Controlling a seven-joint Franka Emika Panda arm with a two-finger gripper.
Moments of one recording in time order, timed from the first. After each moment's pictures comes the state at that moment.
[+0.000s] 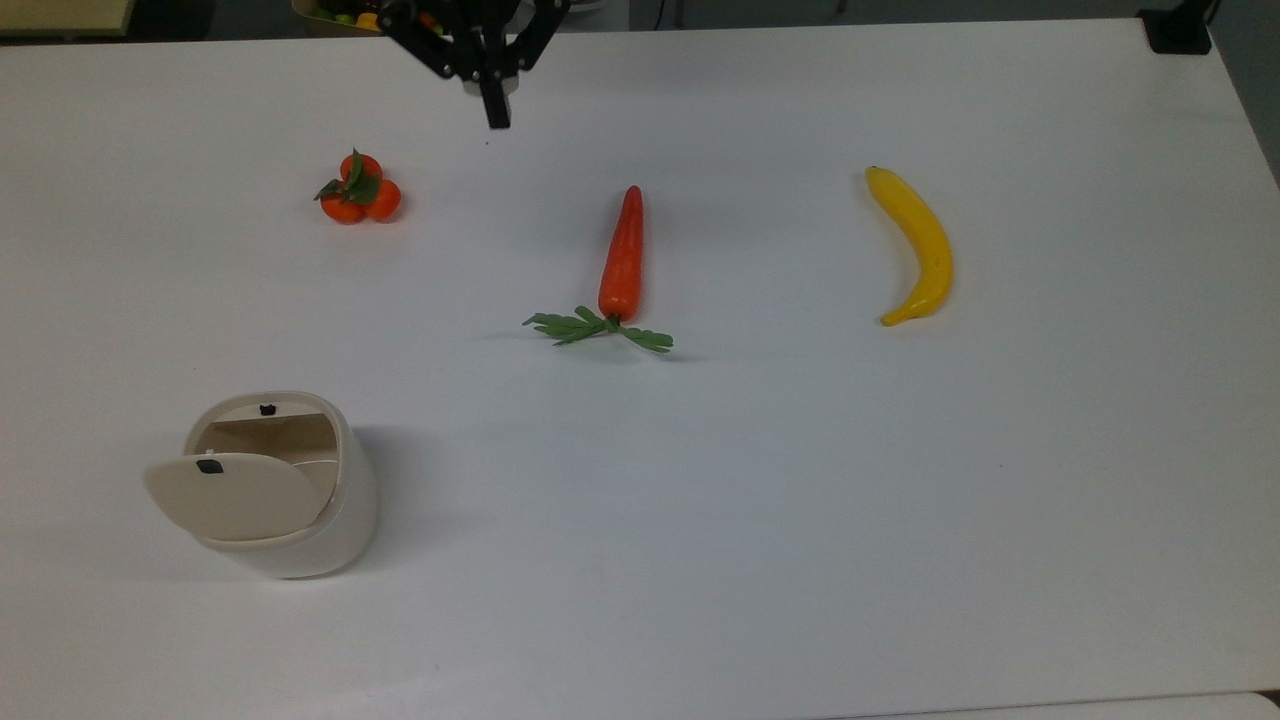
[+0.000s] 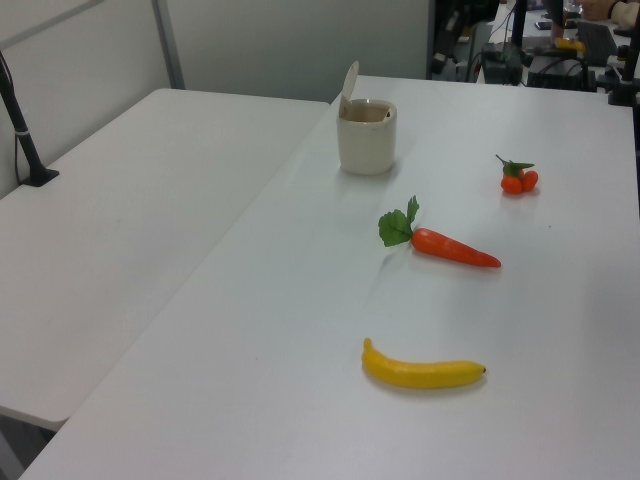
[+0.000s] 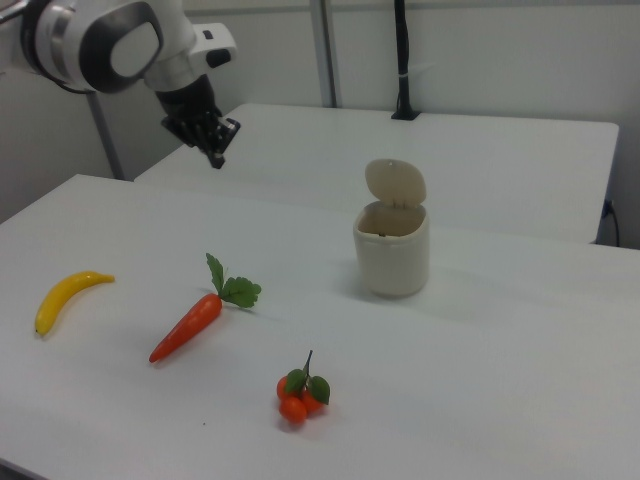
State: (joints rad) arm 0.11 0.05 -0.09 -1.63 0.12 2.01 -0.13
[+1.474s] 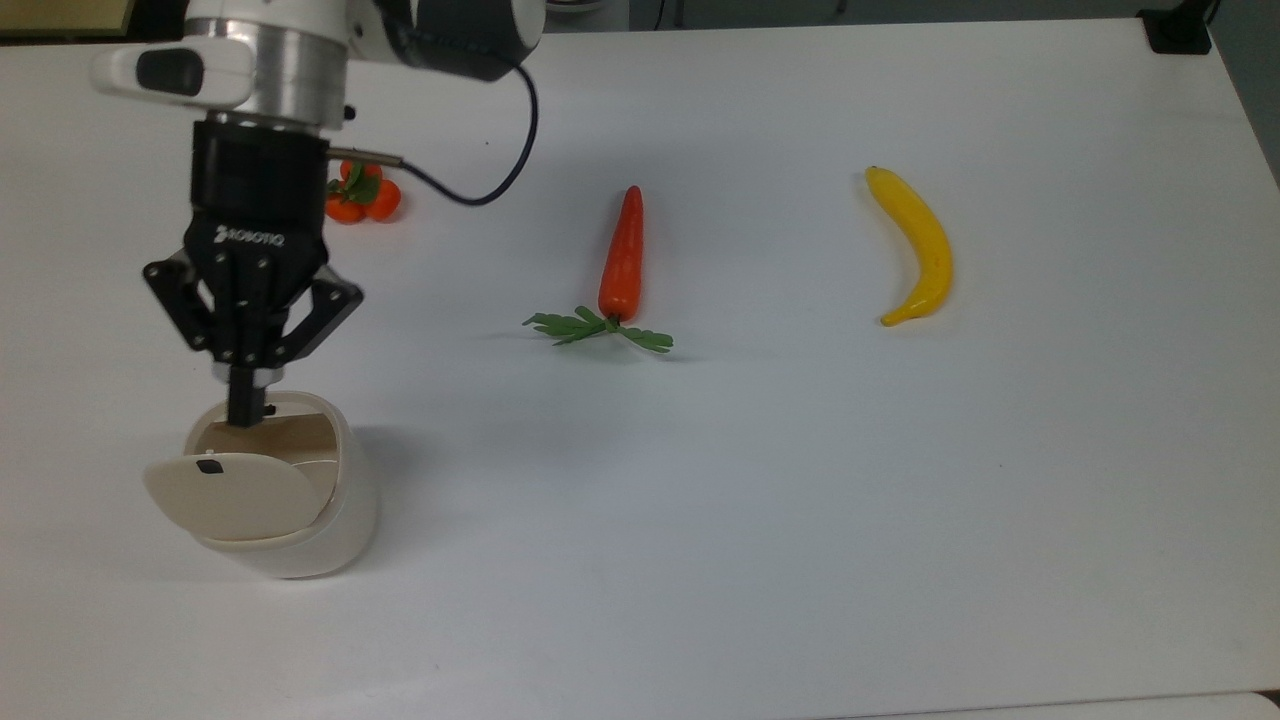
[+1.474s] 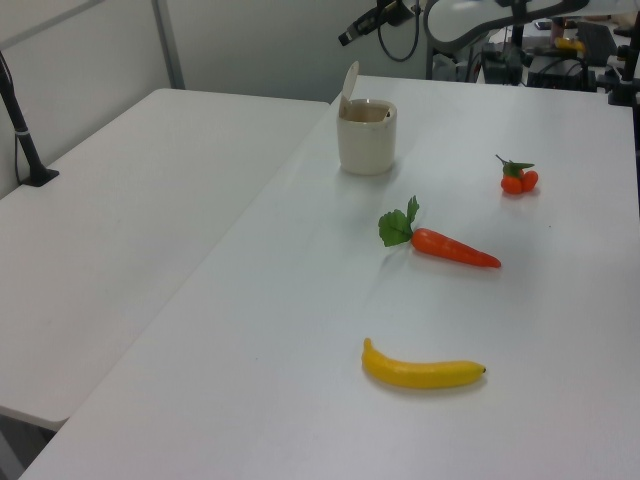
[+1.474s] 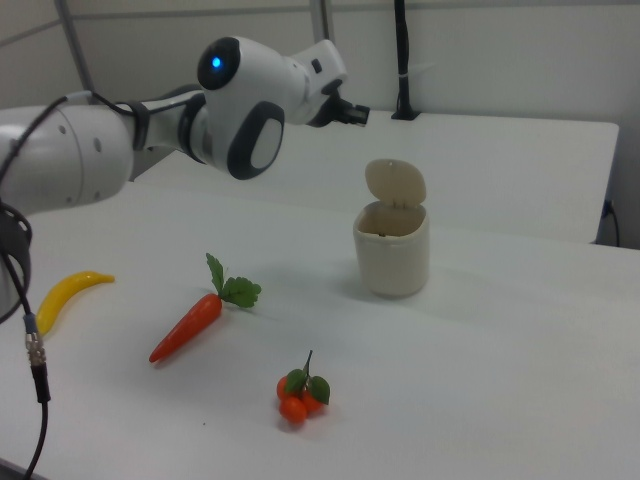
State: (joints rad) arm -0.02 0.52 -0.09 -1.38 0.17 2.89 -0.13
